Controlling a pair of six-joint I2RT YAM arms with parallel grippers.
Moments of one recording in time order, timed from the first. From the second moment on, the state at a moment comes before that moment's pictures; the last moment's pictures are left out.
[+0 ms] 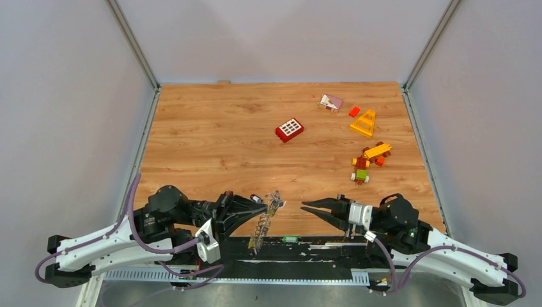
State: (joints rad) left arm -1.25 0.49 0.65 -0.03 0.45 0.92; right arm 1.19 0.31 0.43 0.12 -0.28 -0.40
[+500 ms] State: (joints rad) left arm -1.25 0.49 0.65 -0.03 0.40 0.83; right arm 1.19 0.33 0.44 0.10 -0.31 -0.41
